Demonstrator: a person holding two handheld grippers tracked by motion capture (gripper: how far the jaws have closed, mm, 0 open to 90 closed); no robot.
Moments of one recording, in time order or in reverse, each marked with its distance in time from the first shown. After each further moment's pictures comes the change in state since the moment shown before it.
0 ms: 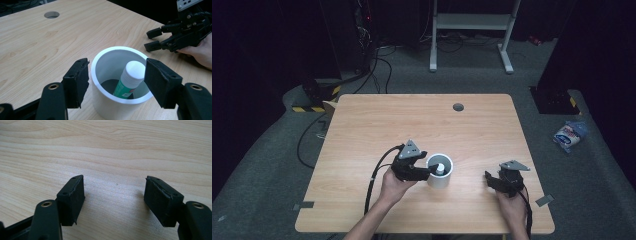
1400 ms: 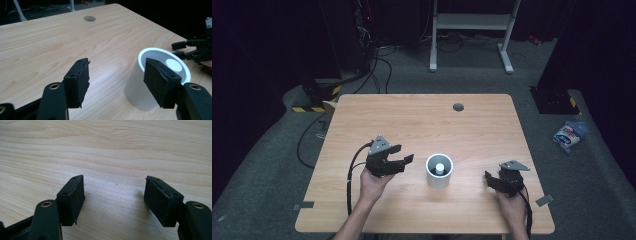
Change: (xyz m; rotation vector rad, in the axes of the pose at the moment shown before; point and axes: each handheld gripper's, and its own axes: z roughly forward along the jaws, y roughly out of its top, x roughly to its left) left arm 0.043 -0.021 -0.051 -0.079 0.139 -0.123; right arm 0.000 0.000 0.000 0.000 0.000 0.000
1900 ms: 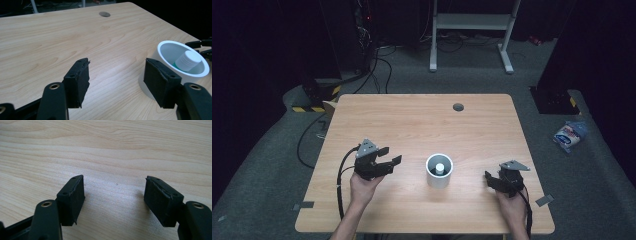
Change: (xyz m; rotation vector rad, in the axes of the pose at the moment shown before) left arm 0.021 -0.021 -0.018 -0.003 0.062 -0.066; right arm 0.000 0.000 0.000 0.000 0.000 0.000
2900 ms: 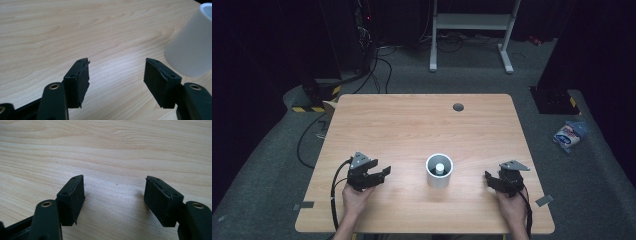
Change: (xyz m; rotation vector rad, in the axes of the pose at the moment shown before) left arm 0.019 -0.051 -0.002 0.090 0.109 -0.044; right arm 0.000 0.000 0.000 0.003 -0.001 0.002
